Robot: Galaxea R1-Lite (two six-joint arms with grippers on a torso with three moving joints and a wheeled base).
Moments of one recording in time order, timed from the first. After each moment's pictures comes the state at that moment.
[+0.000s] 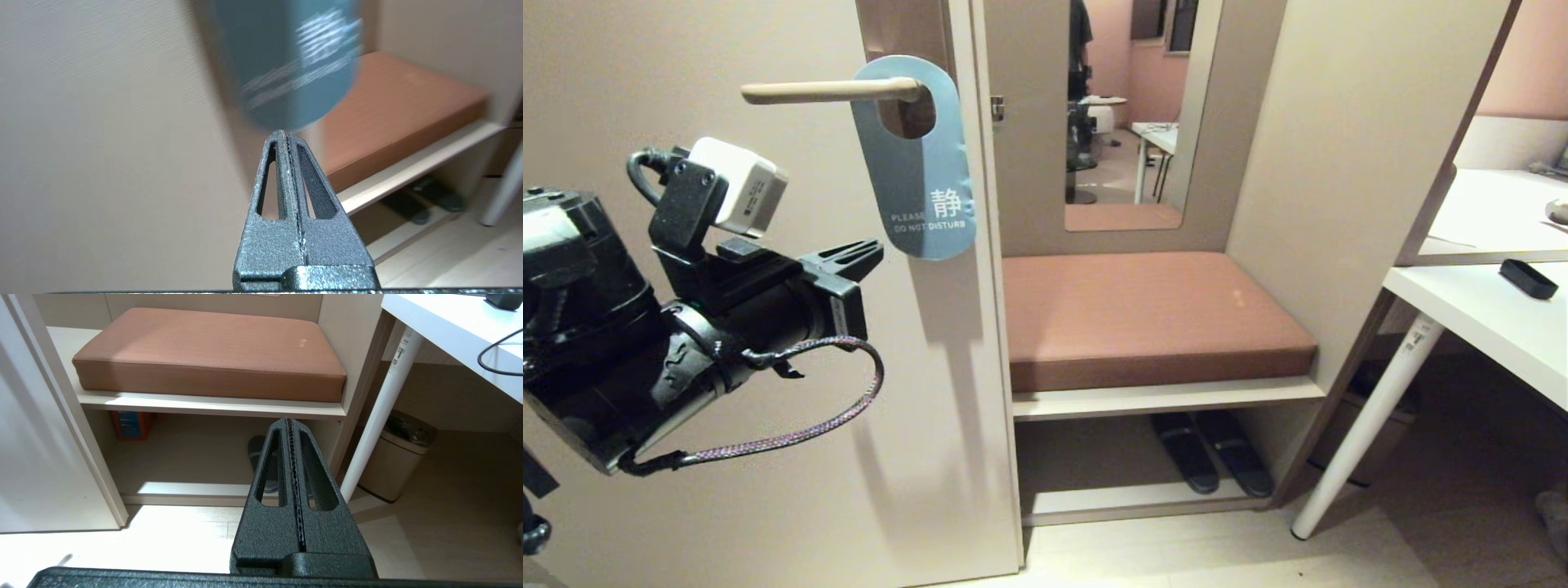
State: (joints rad) left arm -0.45 1.42 -0.67 -0.78 0.08 0.18; right arm 0.00 0.00 0.00 0.00 0.00 -0.04
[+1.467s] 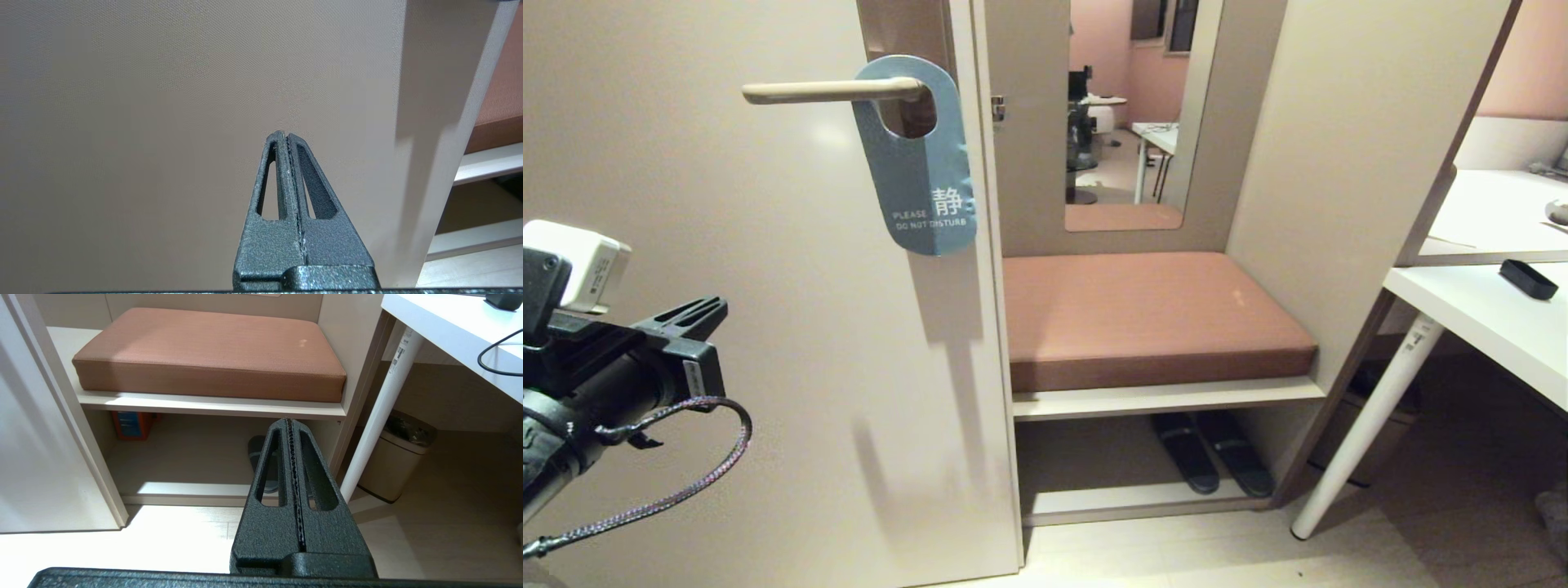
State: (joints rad) left arm -0.18 1.23 -0.43 -0.78 0.17 0.25; right arm 0.00 0.00 0.00 0.00 0.00 -0.04
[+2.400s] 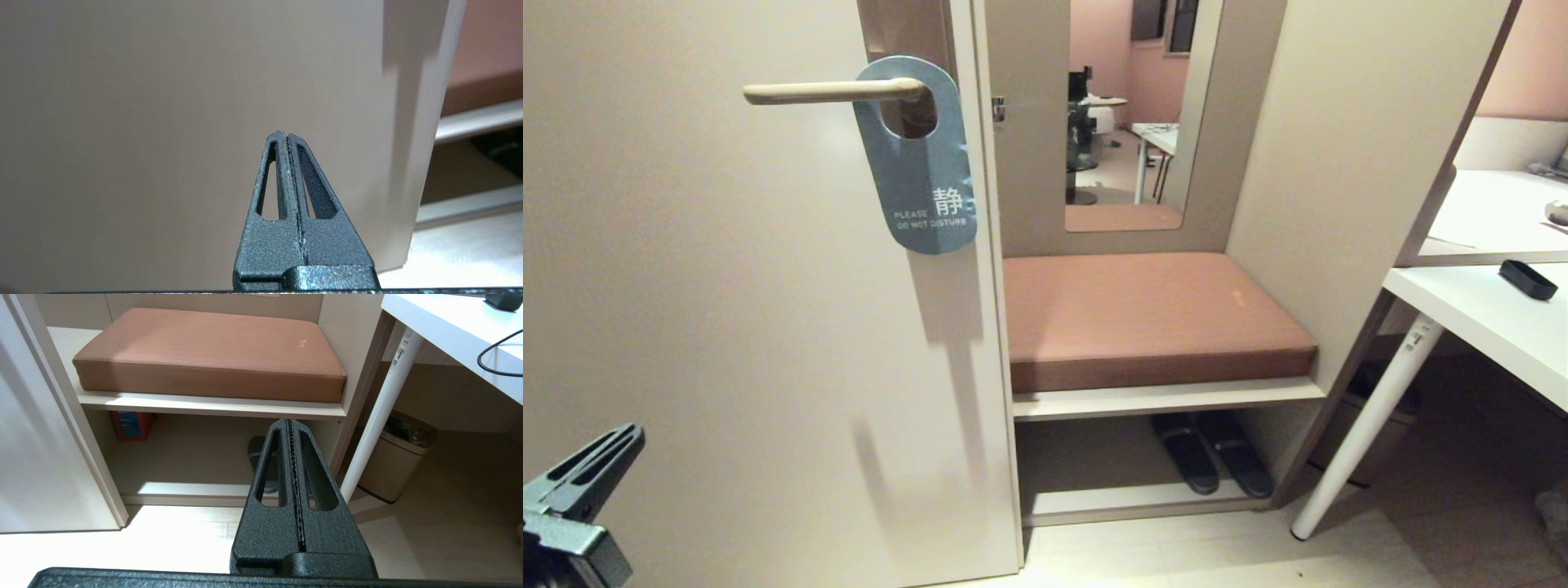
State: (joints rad) left arm -0.18 0.85 -0.07 -0.76 0.18 0.24; right arm 0.00 0.00 0.00 0.00 0.00 -0.04
